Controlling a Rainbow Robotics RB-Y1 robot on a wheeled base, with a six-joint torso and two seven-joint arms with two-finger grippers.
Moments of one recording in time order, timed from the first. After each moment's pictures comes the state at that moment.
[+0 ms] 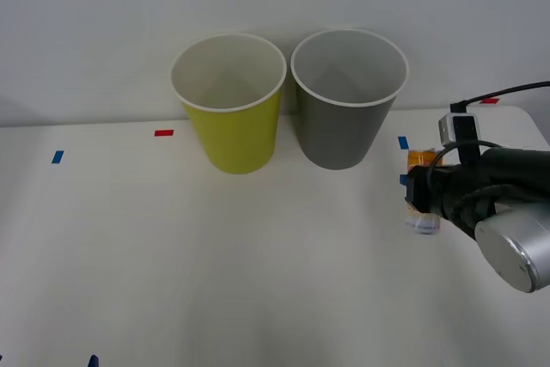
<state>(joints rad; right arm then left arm) -0.10 -0.47 0.16 -2.28 -0.23 1.38 1.14 1.28 0.36 -0.21 -2.13 0.12 -0.75 -1.56</state>
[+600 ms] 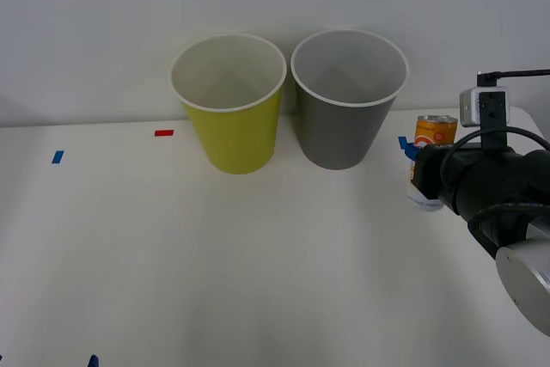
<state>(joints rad) -0.02 -0.37 0.12 -2.50 -0.11 1.31 1.22 1.28 0.36 -0.21 -2.13 0.12 -0.75 -1.56</state>
